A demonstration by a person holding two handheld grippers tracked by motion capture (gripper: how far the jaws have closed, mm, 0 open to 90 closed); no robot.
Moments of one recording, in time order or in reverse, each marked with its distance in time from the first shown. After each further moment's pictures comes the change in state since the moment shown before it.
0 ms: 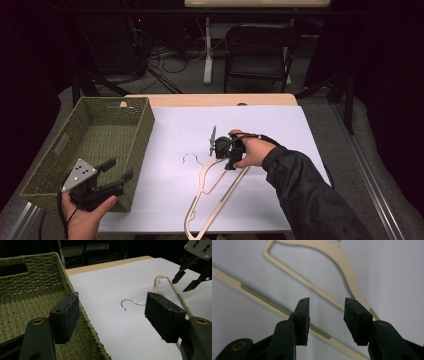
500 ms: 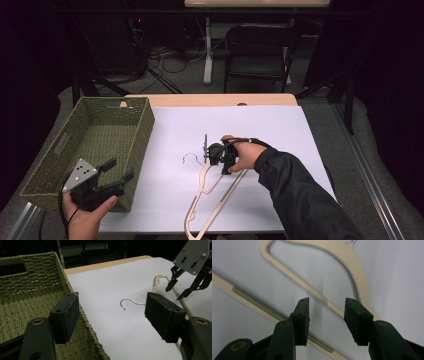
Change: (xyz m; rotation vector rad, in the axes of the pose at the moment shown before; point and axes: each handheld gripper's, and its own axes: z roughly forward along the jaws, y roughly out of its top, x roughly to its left) left arm -0.001 0.000 0.001 0.002 -0.004 0.003; right arm 0.004 0.015 0.025 0.057 0.023 -0.066
